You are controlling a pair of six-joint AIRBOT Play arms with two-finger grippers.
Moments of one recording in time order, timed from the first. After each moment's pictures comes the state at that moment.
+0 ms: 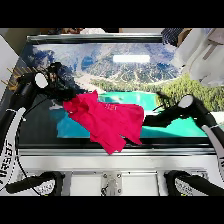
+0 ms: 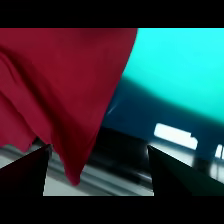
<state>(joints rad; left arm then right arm) -0.11 -1.37 1.28 1.41 -1.13 -1.61 0.07 -1.25 0.86 -1.05 1.24 1.34</state>
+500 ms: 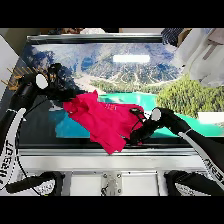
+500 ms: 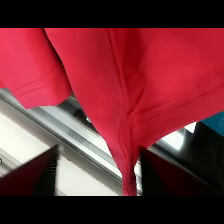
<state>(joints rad) -0.11 -1.37 1.27 1.41 -1.13 -1.61 0.39 -1.33 0.79 -1.09 1.18 1.31</state>
